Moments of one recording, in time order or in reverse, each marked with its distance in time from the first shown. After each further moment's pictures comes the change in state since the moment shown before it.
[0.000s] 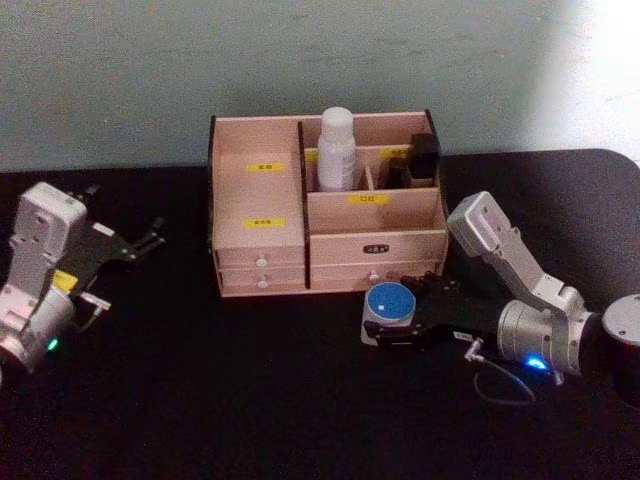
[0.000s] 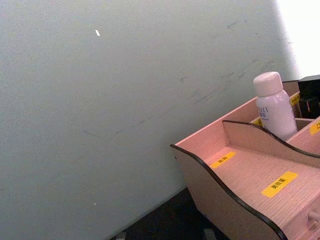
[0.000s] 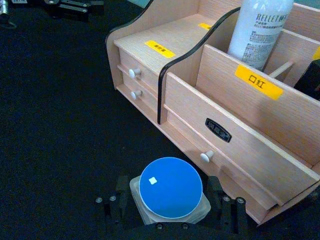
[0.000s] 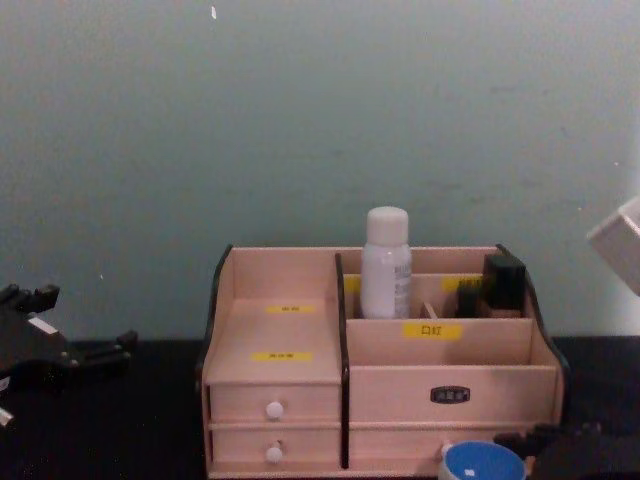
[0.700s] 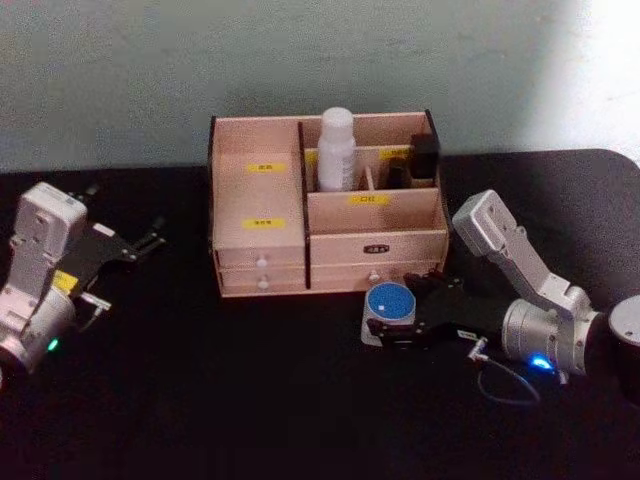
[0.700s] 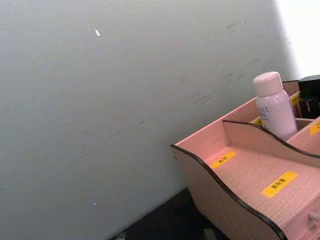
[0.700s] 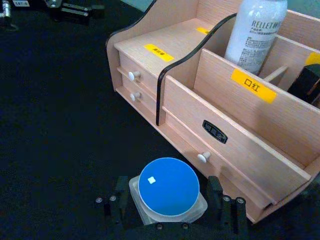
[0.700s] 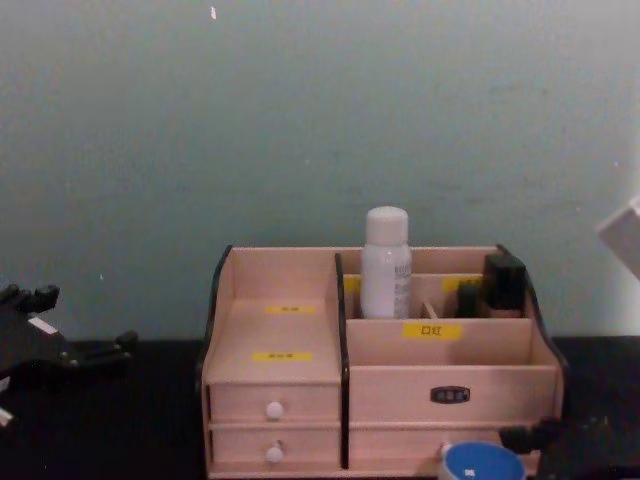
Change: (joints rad) left arm 0.000 0.000 0.000 0.000 0.000 0.000 0.000; right arm -0.014 0.013 0.010 -0.024 0.000 -0.004 -0.006
